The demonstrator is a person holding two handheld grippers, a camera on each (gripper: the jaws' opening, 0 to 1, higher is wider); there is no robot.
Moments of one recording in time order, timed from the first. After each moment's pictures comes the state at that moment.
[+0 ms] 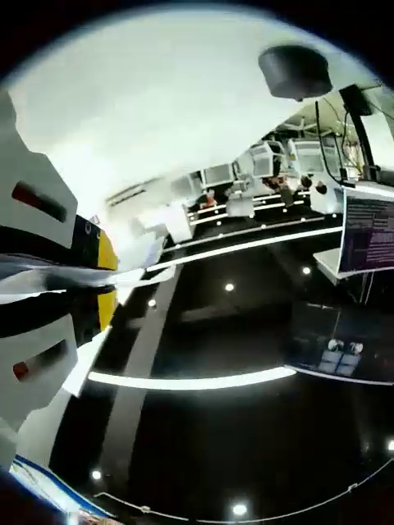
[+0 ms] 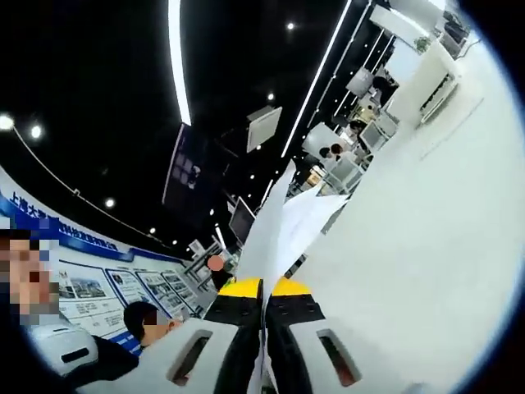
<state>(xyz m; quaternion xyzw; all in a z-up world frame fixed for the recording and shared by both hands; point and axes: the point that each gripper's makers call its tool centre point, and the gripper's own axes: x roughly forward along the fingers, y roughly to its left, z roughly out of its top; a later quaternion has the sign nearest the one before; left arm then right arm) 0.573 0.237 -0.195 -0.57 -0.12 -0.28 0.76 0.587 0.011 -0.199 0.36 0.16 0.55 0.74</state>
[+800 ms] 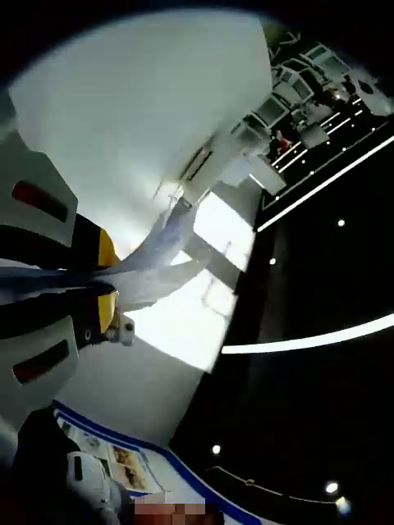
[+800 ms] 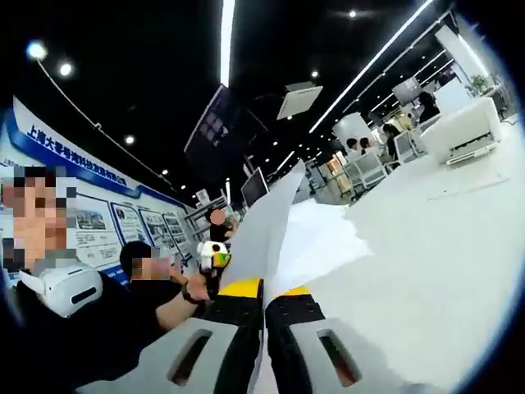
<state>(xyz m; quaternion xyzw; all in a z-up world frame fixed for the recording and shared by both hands) 0.567 0.163 -0.193 -0.34 0.03 -0.49 0.80 0.553 -0.027 -0.197 0.20 0.14 0.62 0.75</state>
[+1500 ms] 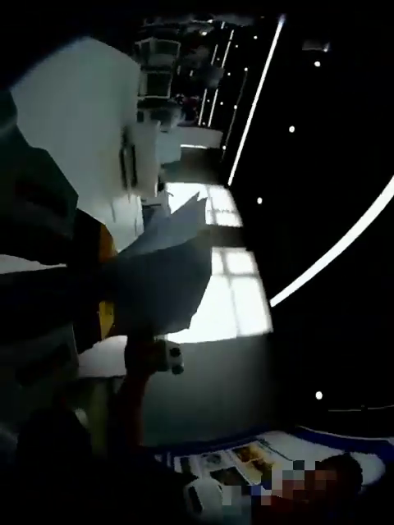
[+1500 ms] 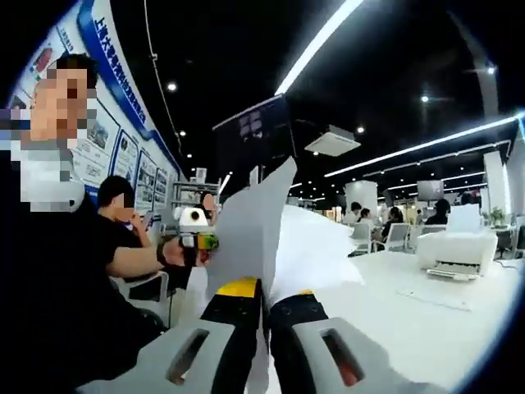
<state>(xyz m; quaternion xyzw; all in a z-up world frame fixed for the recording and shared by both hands) 0.579 0.144 -0.179 0.00 -0.10 -0.51 0.85 0.568 -0.046 -0.182 0.00 -0.05 0.61 0.79</state>
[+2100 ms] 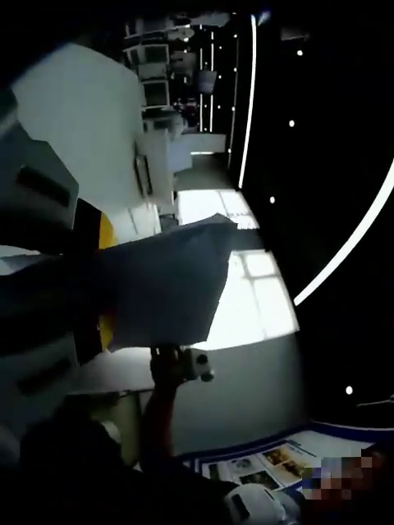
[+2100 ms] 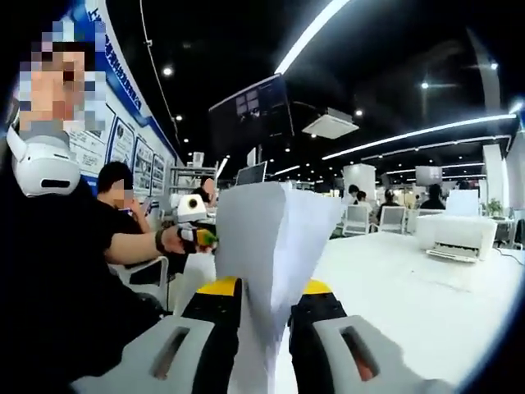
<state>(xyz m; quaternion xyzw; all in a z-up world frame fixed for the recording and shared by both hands) 0.585 0.138 -0.216 0.02 -0.06 -0.50 0.86 0.593 -0.063 -0.214 -0.01 -0.01 0.59 0.80</state>
